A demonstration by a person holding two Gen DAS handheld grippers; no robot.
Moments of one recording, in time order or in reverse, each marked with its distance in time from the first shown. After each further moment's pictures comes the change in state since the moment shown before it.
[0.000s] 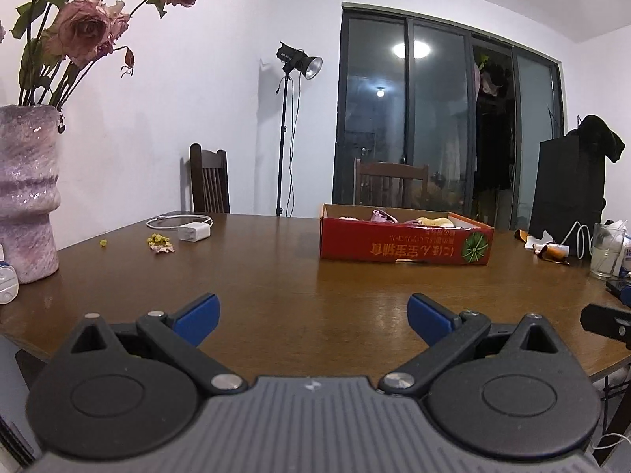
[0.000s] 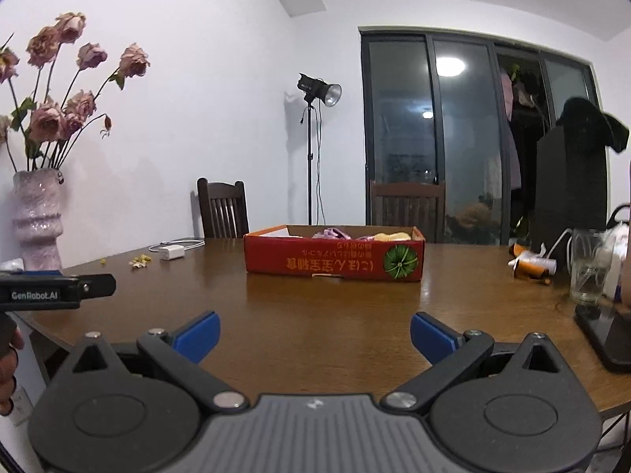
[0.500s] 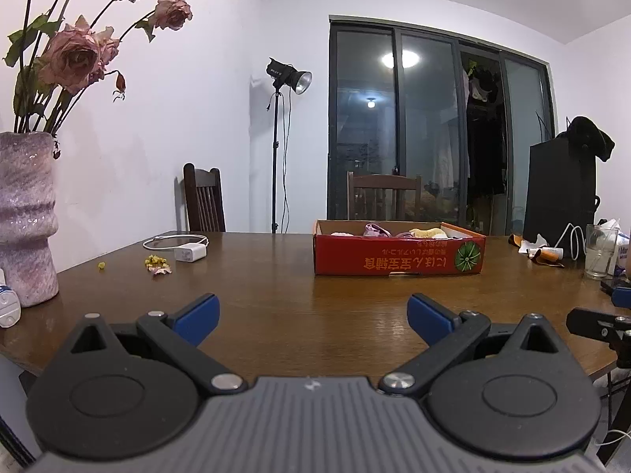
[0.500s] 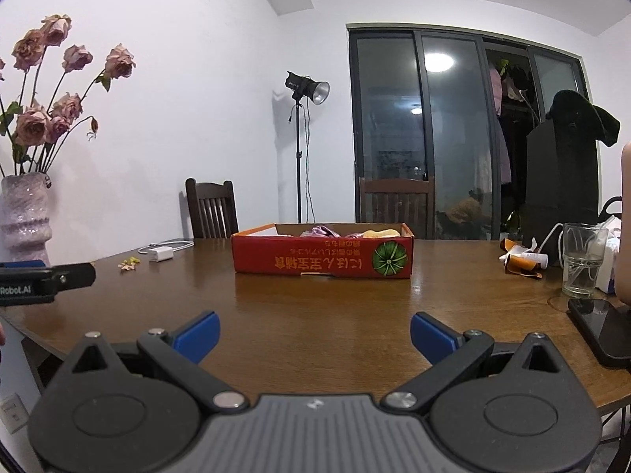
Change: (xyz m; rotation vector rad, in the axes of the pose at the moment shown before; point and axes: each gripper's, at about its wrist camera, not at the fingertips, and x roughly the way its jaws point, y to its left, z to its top) left arm -0.008 -0.007 0.007 0.039 -0.040 -0.015; right arm 0.006 -0.006 0.004 0.010 0.009 -0.033
